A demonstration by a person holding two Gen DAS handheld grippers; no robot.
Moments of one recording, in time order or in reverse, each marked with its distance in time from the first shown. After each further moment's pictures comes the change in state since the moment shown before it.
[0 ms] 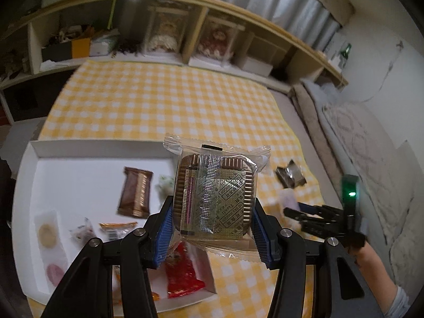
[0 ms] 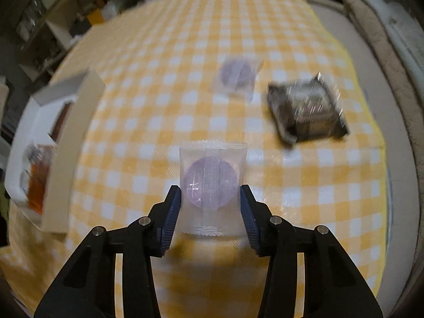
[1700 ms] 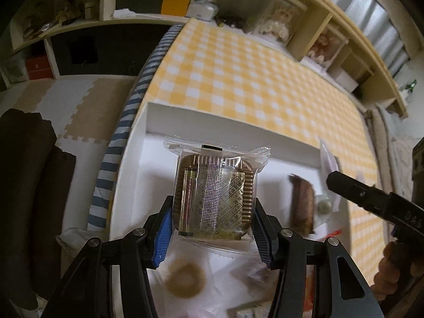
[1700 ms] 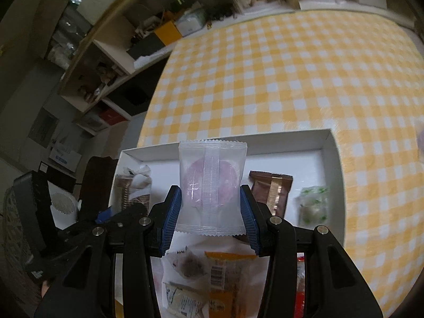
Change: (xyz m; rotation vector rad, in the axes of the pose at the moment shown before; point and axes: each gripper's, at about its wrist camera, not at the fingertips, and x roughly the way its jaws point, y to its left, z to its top) left arm 0.027 0.220 0.008 -0.212 0.096 0.203; right arm 0.051 0.275 0.113 0.104 -0.030 0.303
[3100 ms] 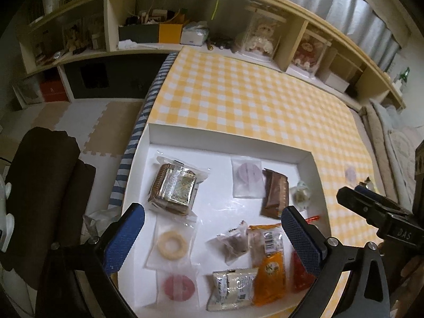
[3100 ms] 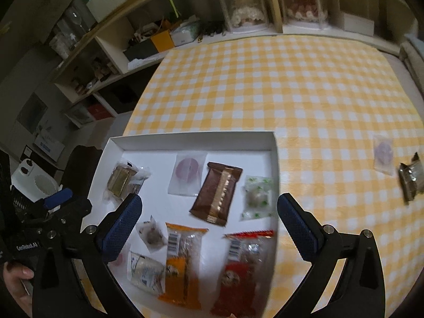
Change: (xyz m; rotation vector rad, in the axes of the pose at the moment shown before) left arm -0.102 -0.055 -0.050 0.074 -0.100 0.063; right arm -0.064 -0.019 -0.024 -0.111 -0.070 -0.122
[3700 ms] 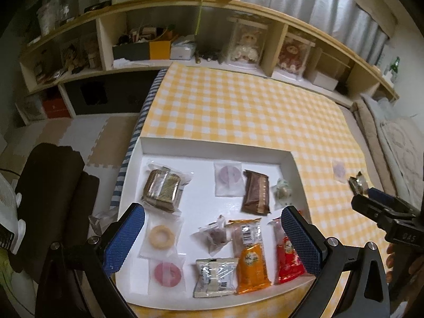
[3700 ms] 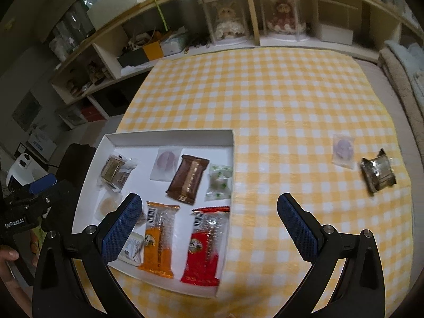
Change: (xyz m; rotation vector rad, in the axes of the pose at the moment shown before) left arm -0.049 -0.042 -0.008 0.074 -0.047 0.013; right arm -0.063 -0.028 -0.021 -0.017 -0.044 -0.069
